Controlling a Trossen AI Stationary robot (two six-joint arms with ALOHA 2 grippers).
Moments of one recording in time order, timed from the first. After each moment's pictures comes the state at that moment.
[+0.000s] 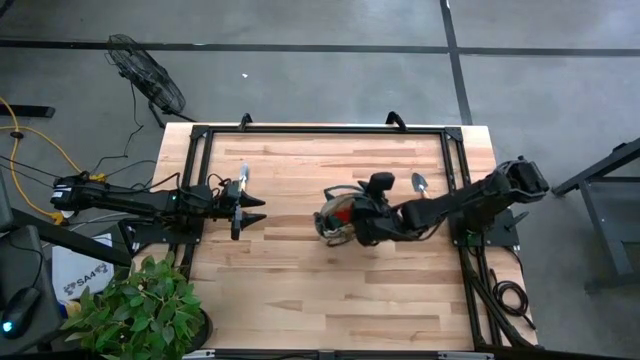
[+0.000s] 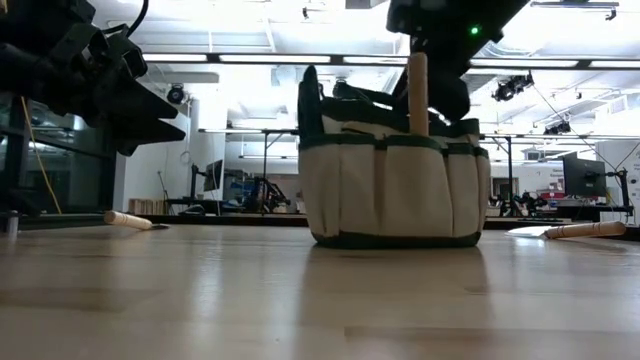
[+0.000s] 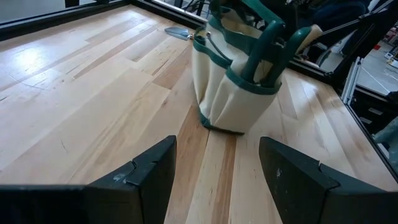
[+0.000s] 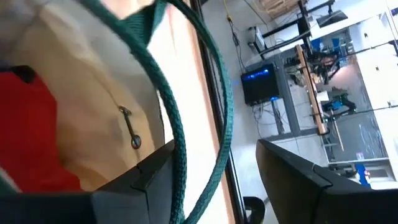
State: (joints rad) left arm -0.03 0.51 0.11 0.18 -0.14 -0.37; right arm 0.26 1.55 1.05 -0.49 1.04 -0.11
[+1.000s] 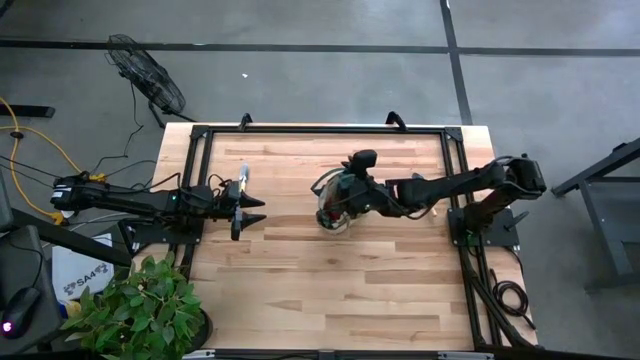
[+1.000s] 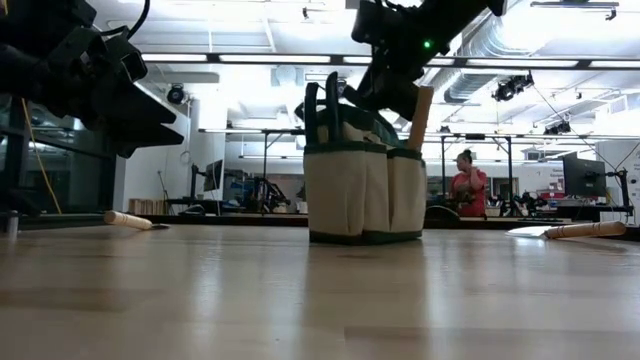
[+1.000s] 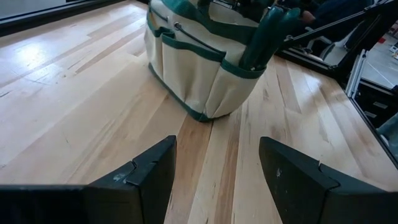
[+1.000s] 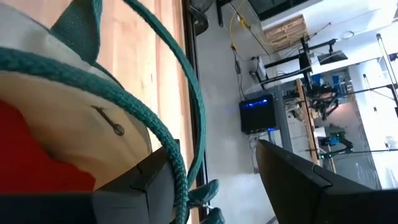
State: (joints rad) left arm -0.03 0.51 0.11 0.15 -0.14 -0.36; right arm 0.06 1.55 1.05 -0.12 0.83 -0.58
